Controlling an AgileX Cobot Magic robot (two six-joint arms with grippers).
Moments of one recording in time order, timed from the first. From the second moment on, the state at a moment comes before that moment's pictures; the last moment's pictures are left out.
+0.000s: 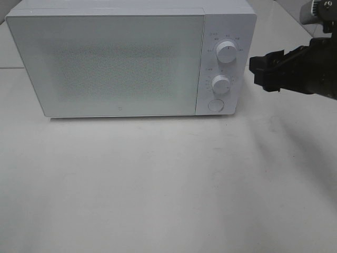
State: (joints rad) left arm 0.05 0.00 -0.50 -0.15 1.05 0.12; right arm 0.25 1.36 -0.52 -0.07 -0.48 0.08
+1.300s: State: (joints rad) left arm 0.05 0.00 -0.50 -0.15 1.05 0.12; right arm 0.73 1.73 -0.40 0.69 -1.01 -0.01
